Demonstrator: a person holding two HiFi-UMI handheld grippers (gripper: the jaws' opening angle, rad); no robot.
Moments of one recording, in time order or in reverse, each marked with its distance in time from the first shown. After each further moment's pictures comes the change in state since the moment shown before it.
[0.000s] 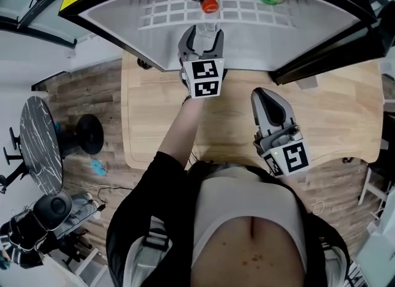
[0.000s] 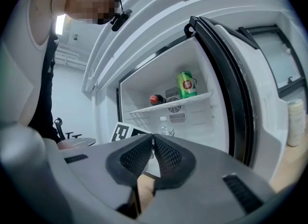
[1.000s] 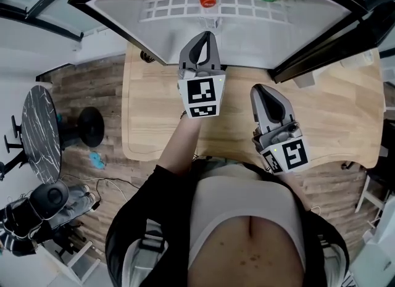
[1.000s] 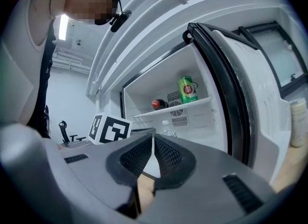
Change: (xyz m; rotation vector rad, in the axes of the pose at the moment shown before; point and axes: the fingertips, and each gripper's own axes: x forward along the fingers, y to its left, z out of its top) left arm -0.073 -0.019 0.056 -0.034 -0.145 0.034; right arm -0.012 0.000 0.012 0.007 -0.039 0.048
